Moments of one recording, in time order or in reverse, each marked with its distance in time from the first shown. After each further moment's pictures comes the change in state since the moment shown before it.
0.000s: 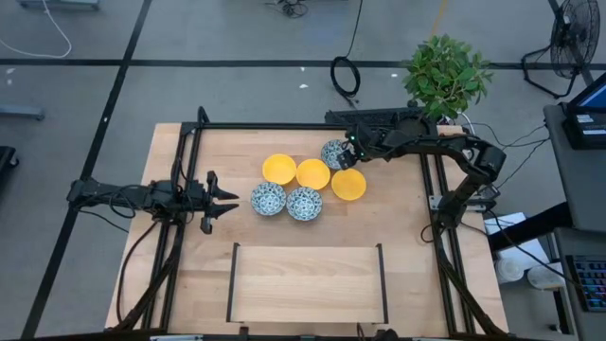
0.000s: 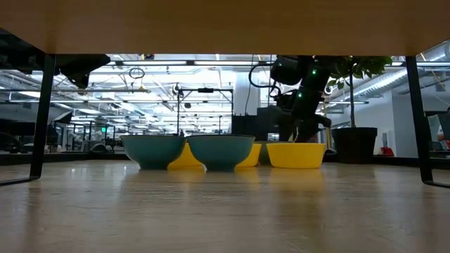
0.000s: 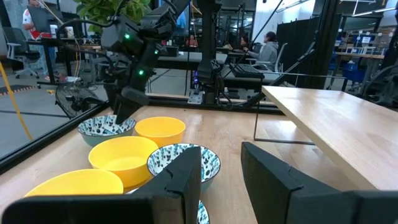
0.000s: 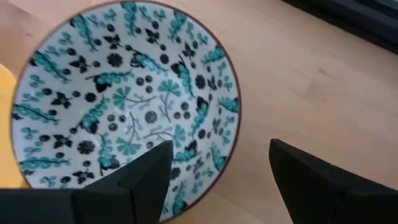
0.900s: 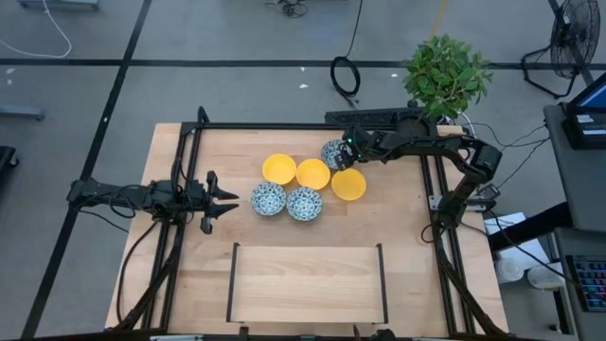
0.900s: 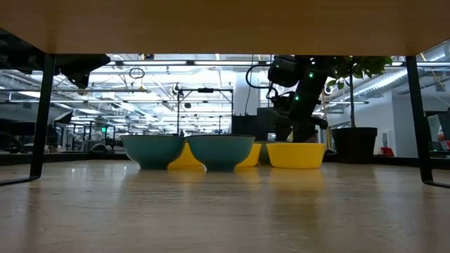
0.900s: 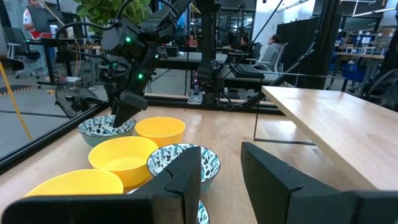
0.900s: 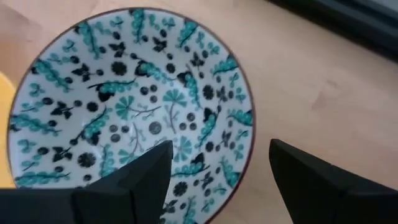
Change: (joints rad) left arm 0.000 0.000 0.000 0.000 0.000 0.000; right arm 0.026 0.031 0.000 0.044 0.056 0.000
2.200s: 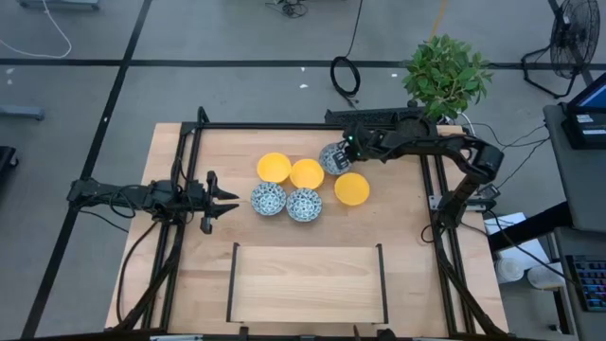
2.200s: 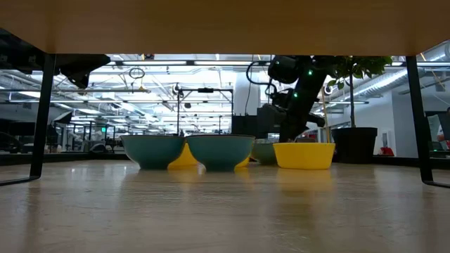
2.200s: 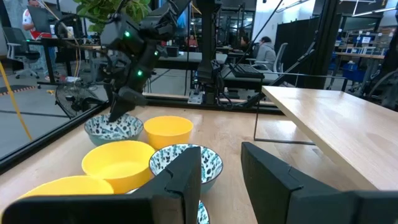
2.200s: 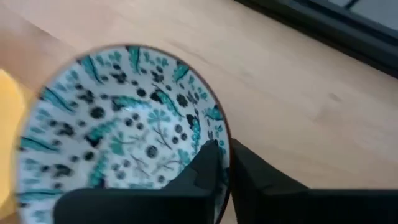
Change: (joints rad) left arm 0.000 0.000 0.000 0.000 0.000 0.000; right arm -0.001 -0.006 0.005 -0.017 -0.002 -0.052
